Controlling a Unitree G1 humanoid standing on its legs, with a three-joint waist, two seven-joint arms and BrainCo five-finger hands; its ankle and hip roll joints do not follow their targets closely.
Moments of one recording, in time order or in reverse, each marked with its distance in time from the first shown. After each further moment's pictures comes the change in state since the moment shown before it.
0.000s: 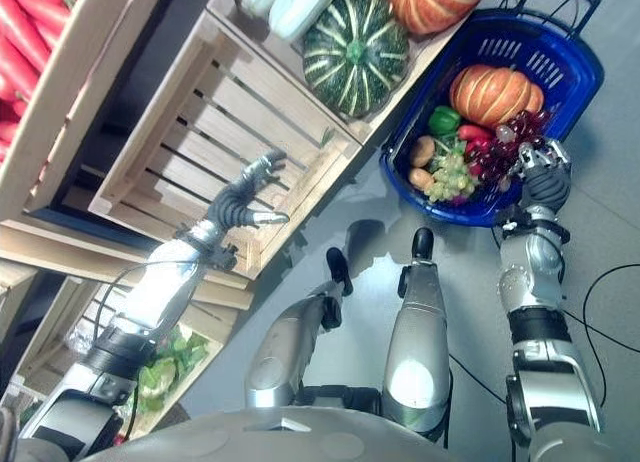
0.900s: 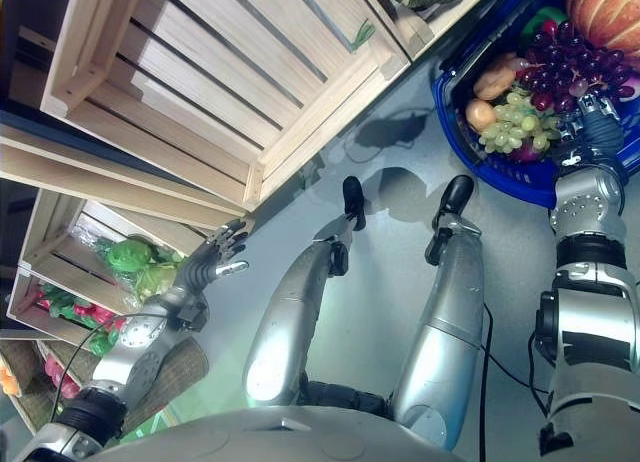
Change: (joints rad) left arm 0.222 0.050 0.008 0.132 -0.222 -0.166 0.051; right arm -0.389 -0.168 -0.046 0.389 0.254 0.327 0.018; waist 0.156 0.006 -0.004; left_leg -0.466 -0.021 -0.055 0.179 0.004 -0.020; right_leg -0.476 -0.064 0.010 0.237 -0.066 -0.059
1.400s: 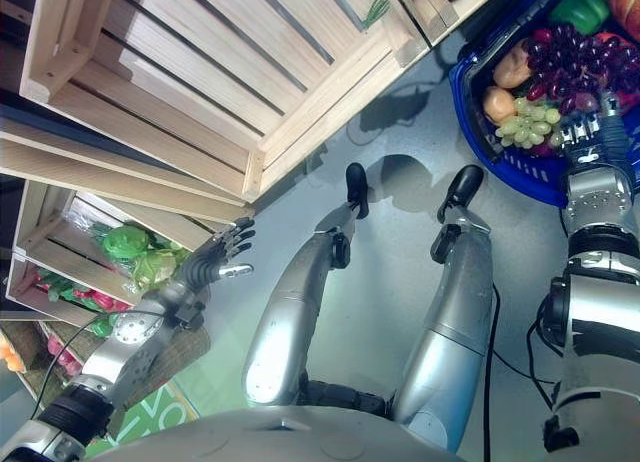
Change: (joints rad) left arm -0.003 0.079 -0.060 -0.071 0.001 0.024 -0.007; right arm -0.040 -0.035 -0.020 0.104 0.117 -0.020 -0.011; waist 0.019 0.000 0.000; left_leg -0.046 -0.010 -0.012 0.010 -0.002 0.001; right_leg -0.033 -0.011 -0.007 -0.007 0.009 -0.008
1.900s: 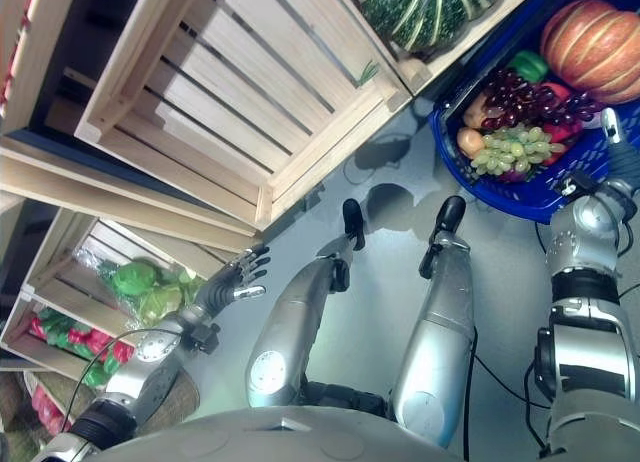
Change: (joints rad) left arm 0.033 -0.182 0.006 0.191 0.002 0.002 -0.129; right arm 0.391 0.111 0.004 -0.352 -0.717 -0.266 -0.497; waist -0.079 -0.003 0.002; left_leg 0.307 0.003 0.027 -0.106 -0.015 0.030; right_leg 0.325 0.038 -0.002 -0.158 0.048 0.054
